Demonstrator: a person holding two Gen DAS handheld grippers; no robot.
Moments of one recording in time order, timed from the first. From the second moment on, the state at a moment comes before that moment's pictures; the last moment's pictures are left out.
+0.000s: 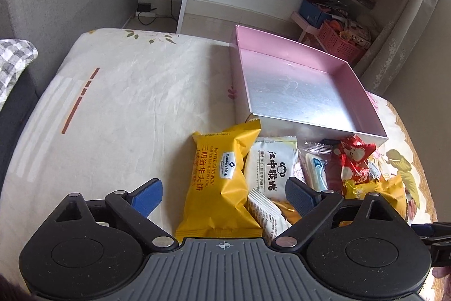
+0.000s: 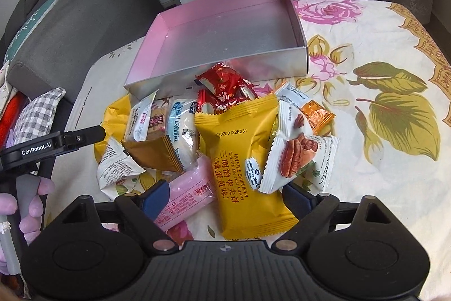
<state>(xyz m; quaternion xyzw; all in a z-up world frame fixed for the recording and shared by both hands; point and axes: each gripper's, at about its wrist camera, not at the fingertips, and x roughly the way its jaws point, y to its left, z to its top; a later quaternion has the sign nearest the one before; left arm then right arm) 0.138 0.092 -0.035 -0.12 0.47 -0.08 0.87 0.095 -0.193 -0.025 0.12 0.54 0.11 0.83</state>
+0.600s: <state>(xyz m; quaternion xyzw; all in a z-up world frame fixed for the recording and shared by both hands) 0.153 0.100 -0.060 -0.18 0.49 -0.06 0.85 0.103 -0.196 -0.041 0.11 0.54 0.07 0.83</state>
